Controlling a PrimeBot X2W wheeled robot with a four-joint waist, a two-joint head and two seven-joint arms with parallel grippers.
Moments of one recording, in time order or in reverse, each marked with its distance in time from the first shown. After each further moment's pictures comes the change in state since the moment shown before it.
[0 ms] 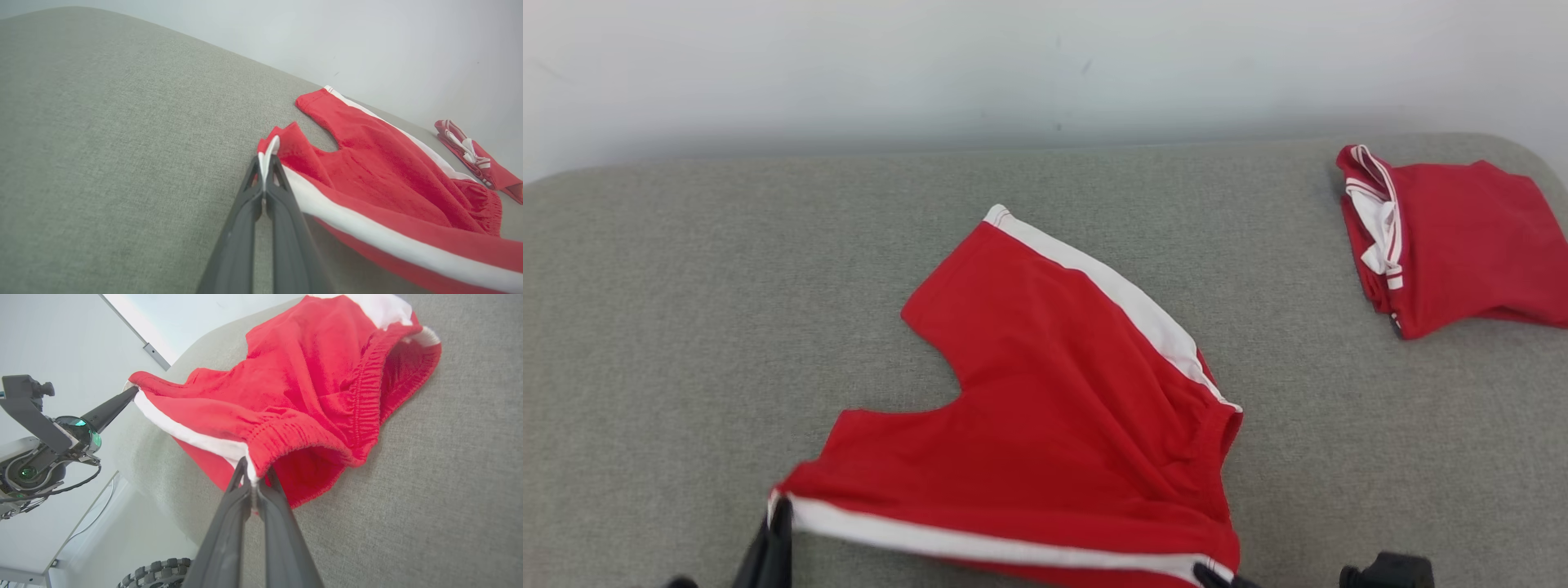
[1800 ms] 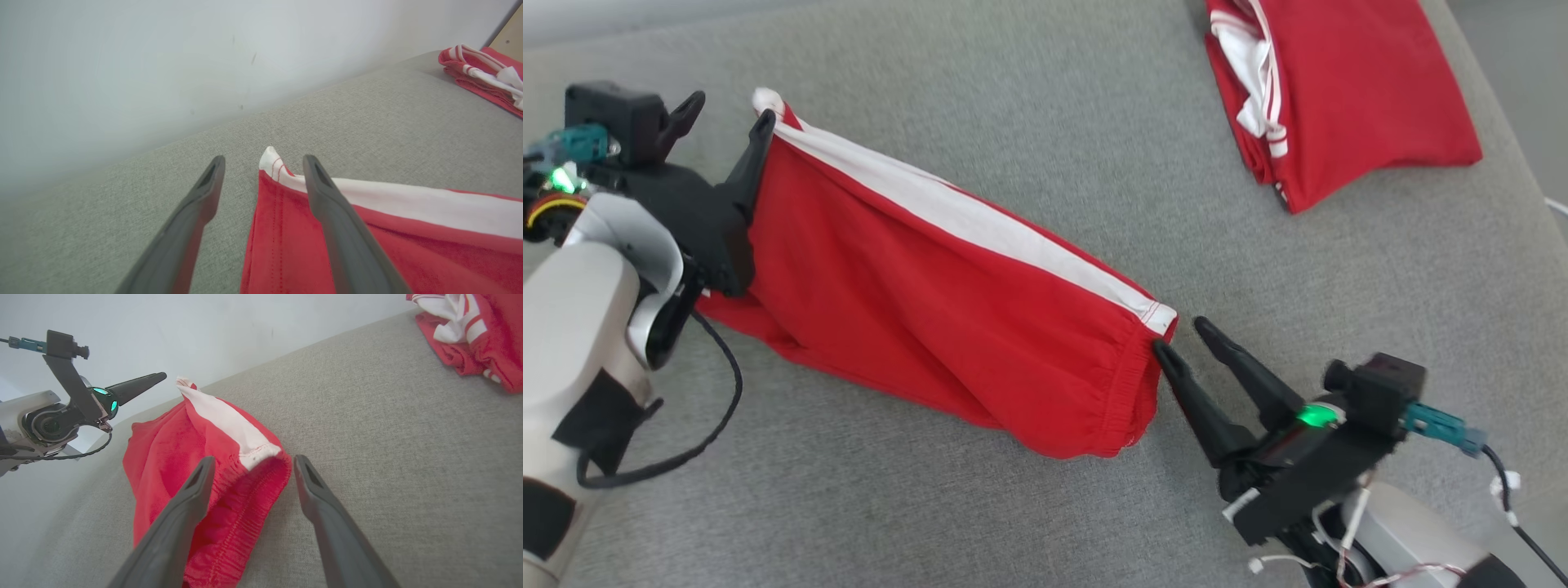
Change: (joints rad) left arm -1.154 0.255 -0.558 0.633 -0.119 -0.077 0.212; right arm -0.394 0.200 -0.102 0.178 0.025 0.000 -0.050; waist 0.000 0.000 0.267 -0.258
